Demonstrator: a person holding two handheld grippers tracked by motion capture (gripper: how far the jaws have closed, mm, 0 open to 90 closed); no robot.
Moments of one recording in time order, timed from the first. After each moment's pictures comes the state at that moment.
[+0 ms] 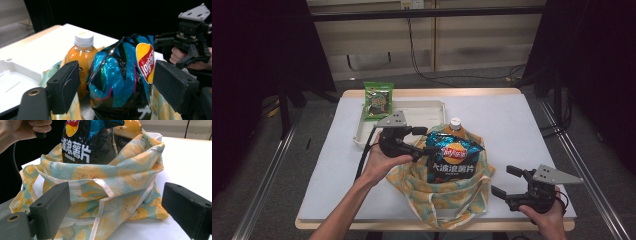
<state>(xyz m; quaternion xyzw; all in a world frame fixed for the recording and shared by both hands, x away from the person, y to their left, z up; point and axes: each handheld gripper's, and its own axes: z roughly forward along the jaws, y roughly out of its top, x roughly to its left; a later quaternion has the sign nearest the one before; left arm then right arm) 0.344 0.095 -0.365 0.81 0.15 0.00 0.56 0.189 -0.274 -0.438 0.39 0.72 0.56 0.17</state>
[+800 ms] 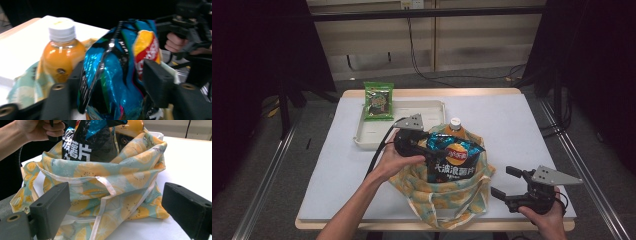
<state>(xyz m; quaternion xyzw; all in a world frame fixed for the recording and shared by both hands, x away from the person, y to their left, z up) 0.351 0.068 -0.381 0.84 0.08 -0.04 0.54 0.187 -0.272 -0.438 0.38 0.72 0.55 0.17</state>
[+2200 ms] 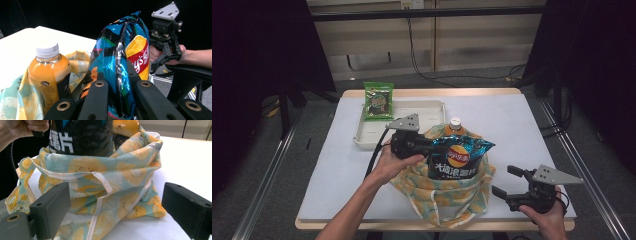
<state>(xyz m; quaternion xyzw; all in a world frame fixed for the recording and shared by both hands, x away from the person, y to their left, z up) 0.334 0.075 -0.359 0.81 0.09 -0.05 0.57 0.188 -0.275 -0.438 0.39 0.72 0.55 0.17</state>
